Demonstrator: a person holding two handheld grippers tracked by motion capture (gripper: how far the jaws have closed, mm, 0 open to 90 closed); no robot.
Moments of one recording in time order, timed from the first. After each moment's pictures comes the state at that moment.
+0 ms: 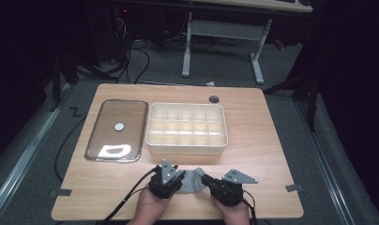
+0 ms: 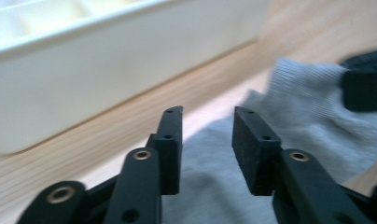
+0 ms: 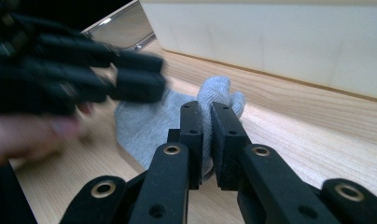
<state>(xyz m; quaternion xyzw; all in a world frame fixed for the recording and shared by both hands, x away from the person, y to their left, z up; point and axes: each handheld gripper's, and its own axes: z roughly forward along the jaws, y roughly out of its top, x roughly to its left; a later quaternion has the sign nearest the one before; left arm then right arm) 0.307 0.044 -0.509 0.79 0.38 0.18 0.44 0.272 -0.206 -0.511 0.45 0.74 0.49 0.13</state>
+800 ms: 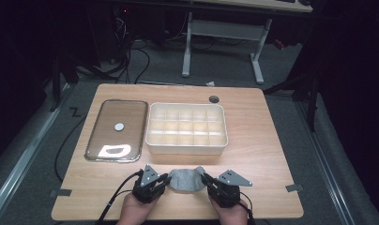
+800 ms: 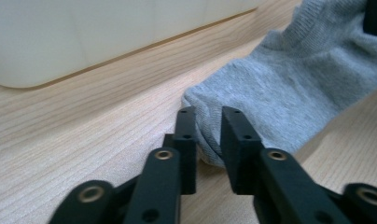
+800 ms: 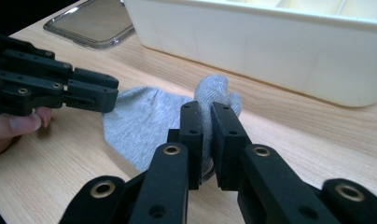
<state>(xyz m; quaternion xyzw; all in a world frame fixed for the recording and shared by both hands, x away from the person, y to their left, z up) 0.302 0.080 -0.532 0.80 0.36 0.13 0.45 0.263 -0.186 -0.495 0.46 0.74 0.44 0.19</state>
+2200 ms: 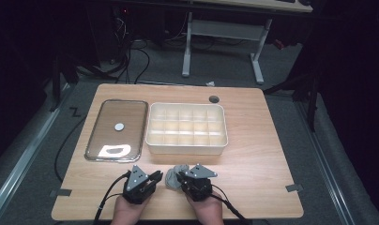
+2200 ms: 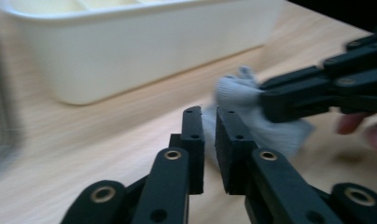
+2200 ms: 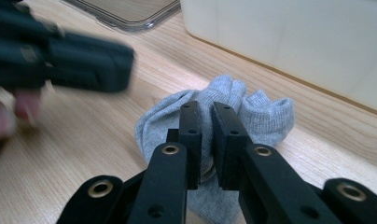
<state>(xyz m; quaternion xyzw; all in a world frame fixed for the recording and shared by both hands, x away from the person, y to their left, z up) 0.295 0.109 -0.520 0.77 0.38 0.17 0.49 0.293 -0.115 -0.513 0.42 0.79 0.42 0.17</state>
